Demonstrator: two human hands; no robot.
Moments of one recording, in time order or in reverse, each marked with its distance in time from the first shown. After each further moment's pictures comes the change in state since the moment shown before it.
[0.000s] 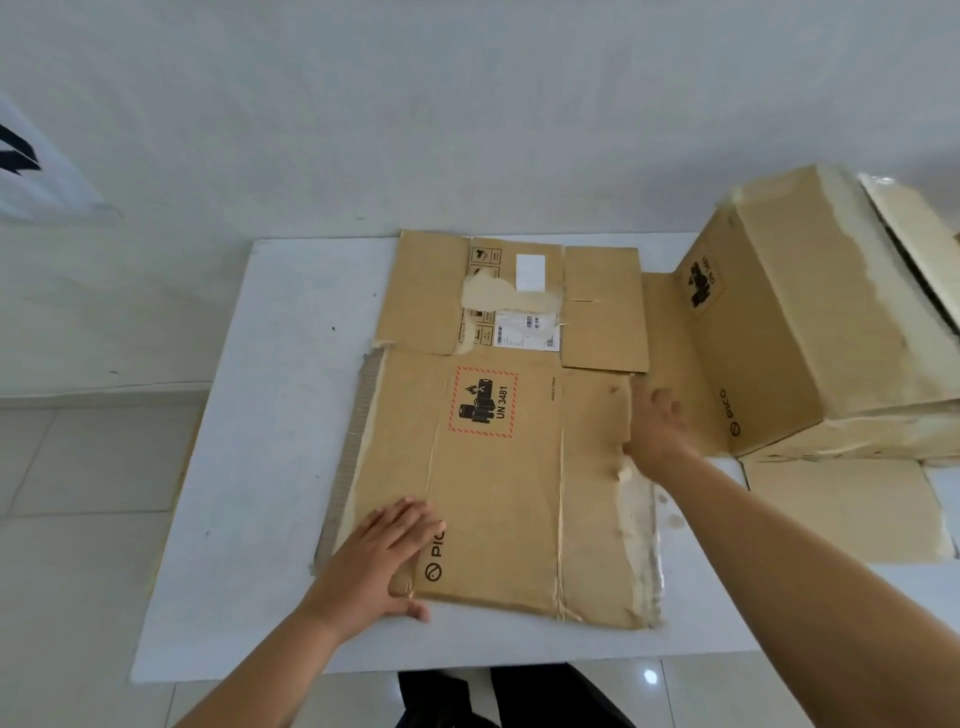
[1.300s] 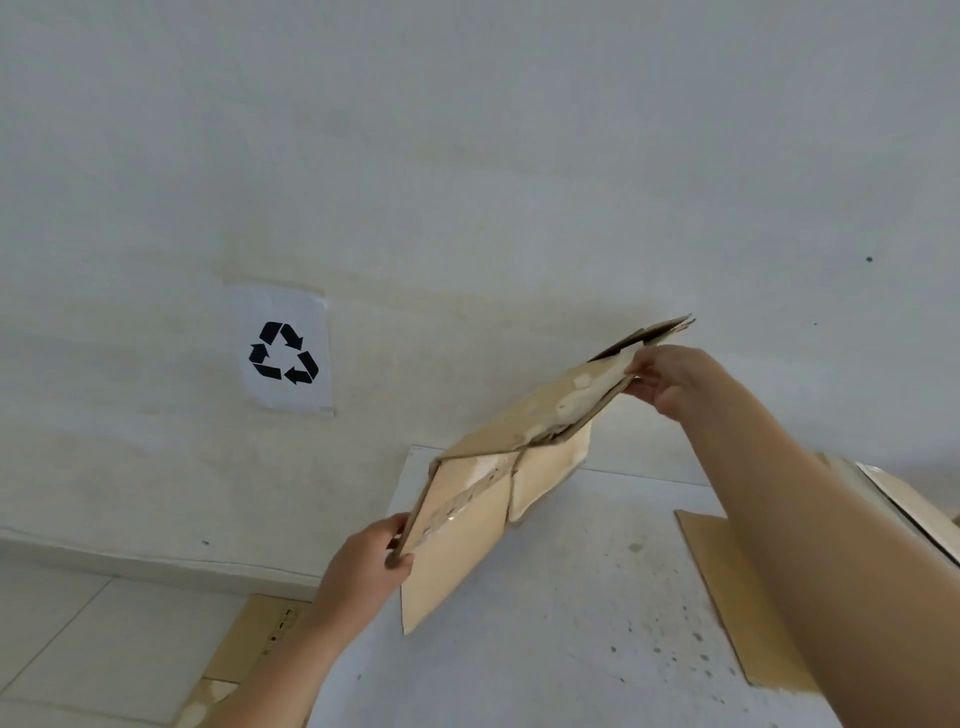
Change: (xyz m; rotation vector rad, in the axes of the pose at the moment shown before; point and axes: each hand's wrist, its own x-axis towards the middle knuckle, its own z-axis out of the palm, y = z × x) left_hand -0.125 -0.061 -0.201 -0.494 0.833 -0.228; right_hand -0.162 -0.264 -0.251 1.466 0.097 -0.248
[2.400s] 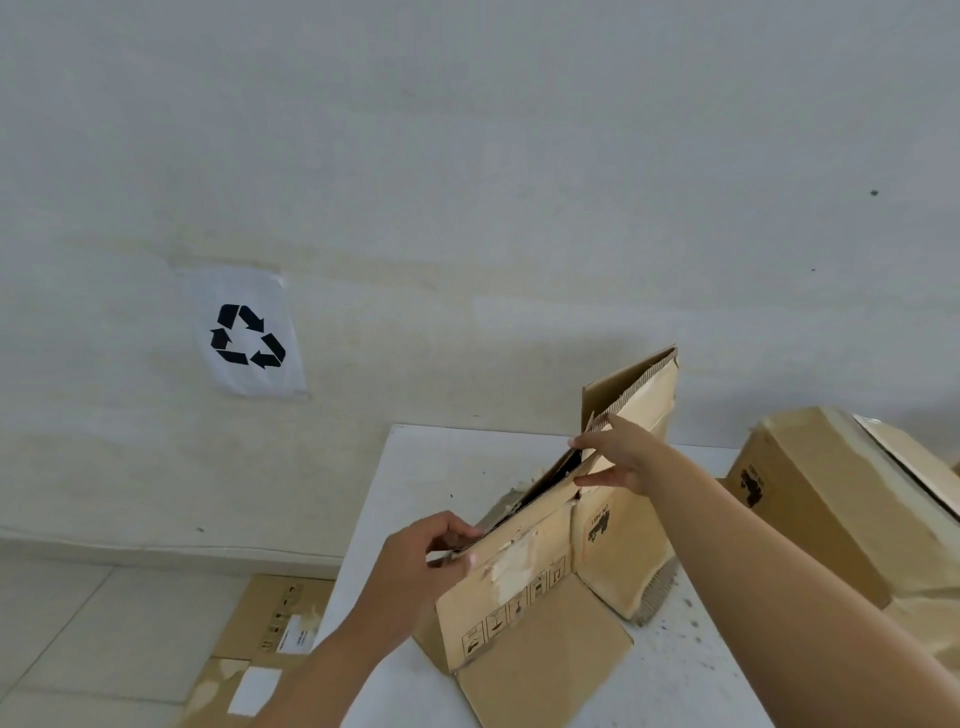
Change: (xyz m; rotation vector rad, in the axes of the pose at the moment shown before) left_hand -0.001 0.077 0.043 -0.391 -0.155 -0.107; right_hand 0.015 0.108 -0.030 -0.307 -0.173 0.276
